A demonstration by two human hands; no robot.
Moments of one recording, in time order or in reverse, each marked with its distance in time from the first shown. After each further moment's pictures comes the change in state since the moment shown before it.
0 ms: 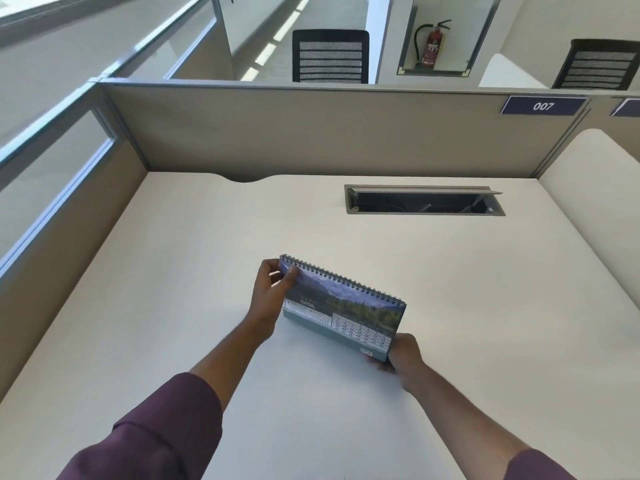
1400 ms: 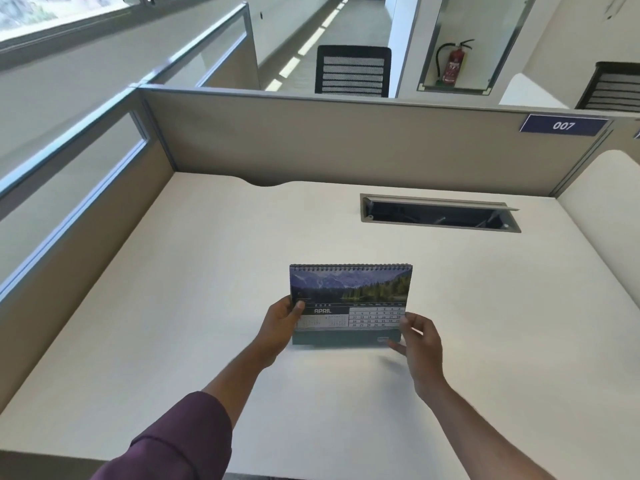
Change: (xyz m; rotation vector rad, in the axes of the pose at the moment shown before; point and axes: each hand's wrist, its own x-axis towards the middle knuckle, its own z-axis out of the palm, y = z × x) left_hand -0.034 -0.040 -0.013 0.103 -0.082 -0.162; right_hand -0.017 -0.007 -0.013 0.228 0.105 -0.445
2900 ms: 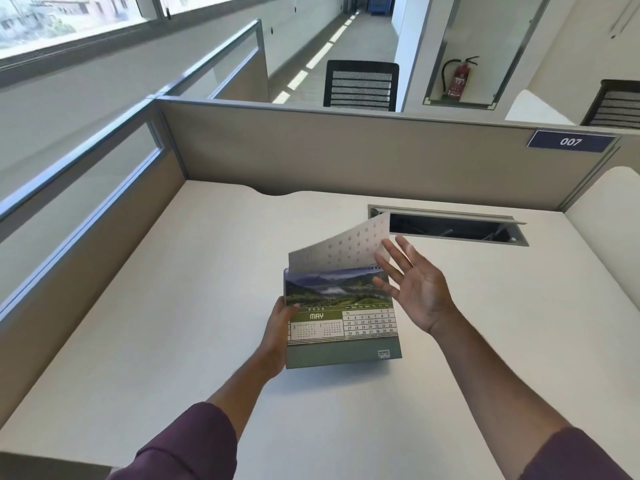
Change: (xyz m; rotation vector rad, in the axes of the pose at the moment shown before) left_hand -0.005 0.007 -0.007 -0.311 0.094 -0.099; right_hand 0.030 -0.138 0.047 0.437 -0.598 0.060
